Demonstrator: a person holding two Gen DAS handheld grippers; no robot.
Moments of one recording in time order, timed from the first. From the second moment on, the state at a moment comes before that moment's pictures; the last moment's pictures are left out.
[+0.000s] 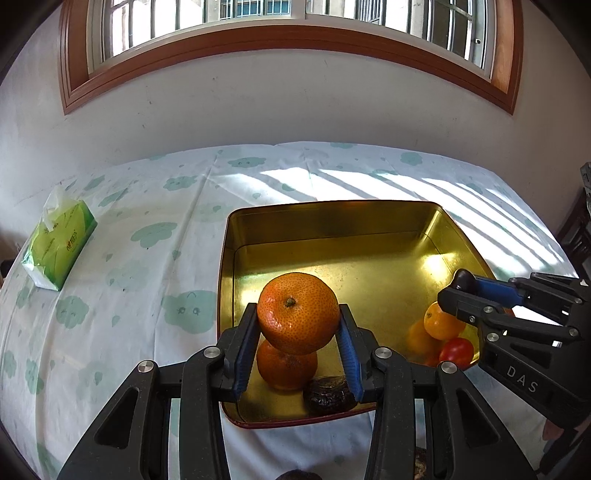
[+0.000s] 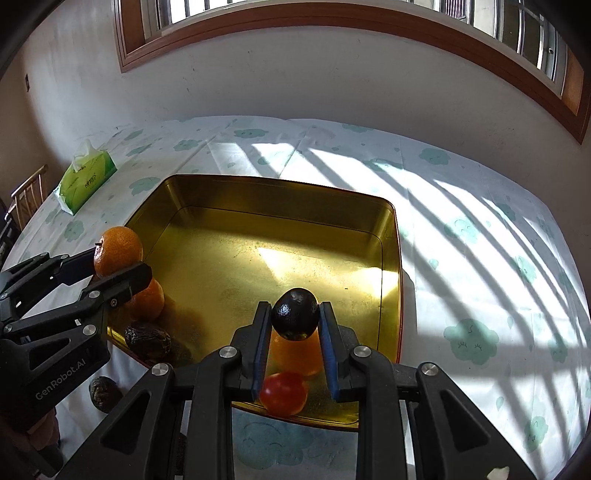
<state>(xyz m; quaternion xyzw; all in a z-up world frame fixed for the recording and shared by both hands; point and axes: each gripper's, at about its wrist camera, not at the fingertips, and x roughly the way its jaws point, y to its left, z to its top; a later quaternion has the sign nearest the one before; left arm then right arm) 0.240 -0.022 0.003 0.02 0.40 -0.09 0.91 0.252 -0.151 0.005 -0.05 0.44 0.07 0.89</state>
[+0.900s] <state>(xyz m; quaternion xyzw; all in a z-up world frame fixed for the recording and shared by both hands) 0.254 -0.022 -0.014 0.03 0.42 -0.07 0.90 0.253 -0.156 0.004 -0.04 0.45 0.08 0.89</state>
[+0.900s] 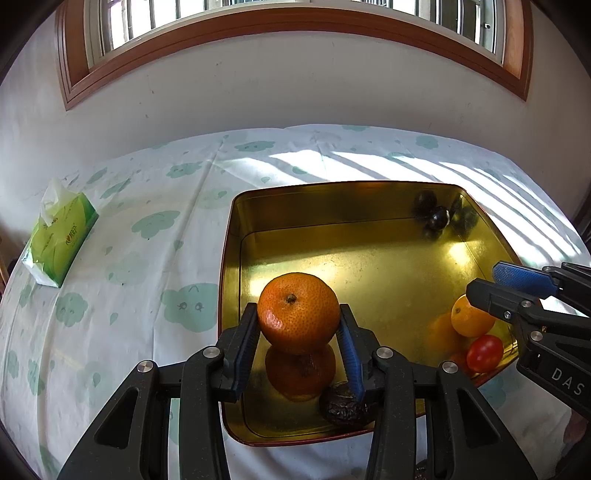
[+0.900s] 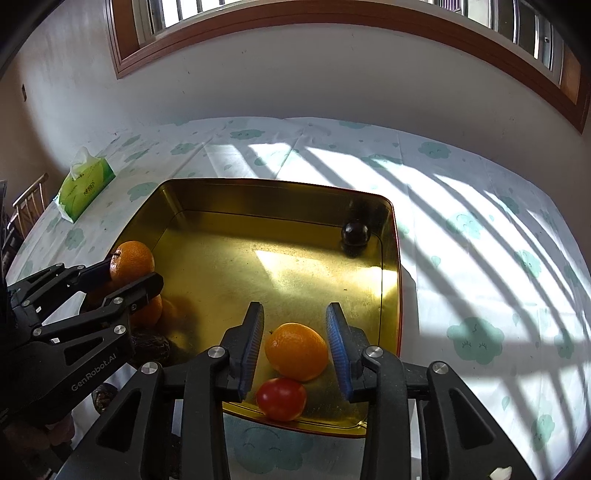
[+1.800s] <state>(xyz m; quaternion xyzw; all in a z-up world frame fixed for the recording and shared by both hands) 0.166 -0.017 0.024 0.04 0.39 -0.06 0.92 0.165 -0.184 0.029 -0.02 0.42 0.05 0.91</state>
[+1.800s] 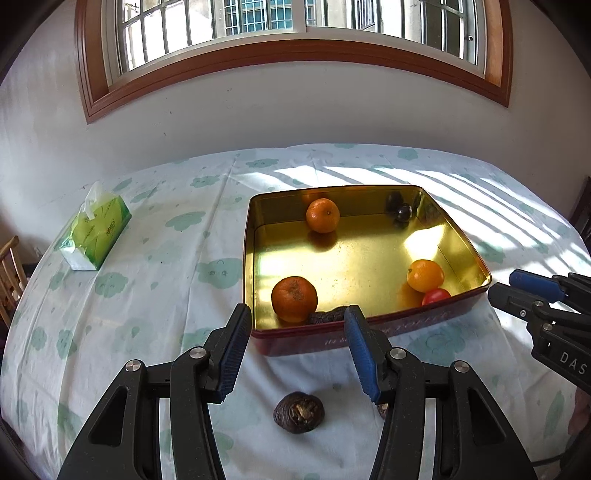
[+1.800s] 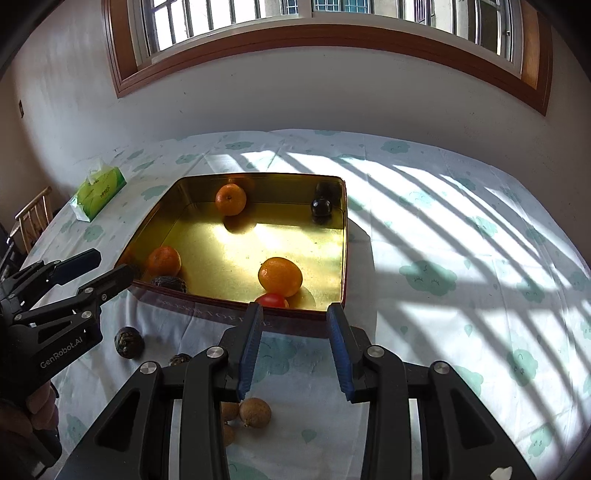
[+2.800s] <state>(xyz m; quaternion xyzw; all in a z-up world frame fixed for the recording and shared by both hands) 0.073 0.020 -0.031 0.00 0.44 -0.03 0.90 0.080 -0.178 -0.036 -0.03 0.48 0.07 0.88</state>
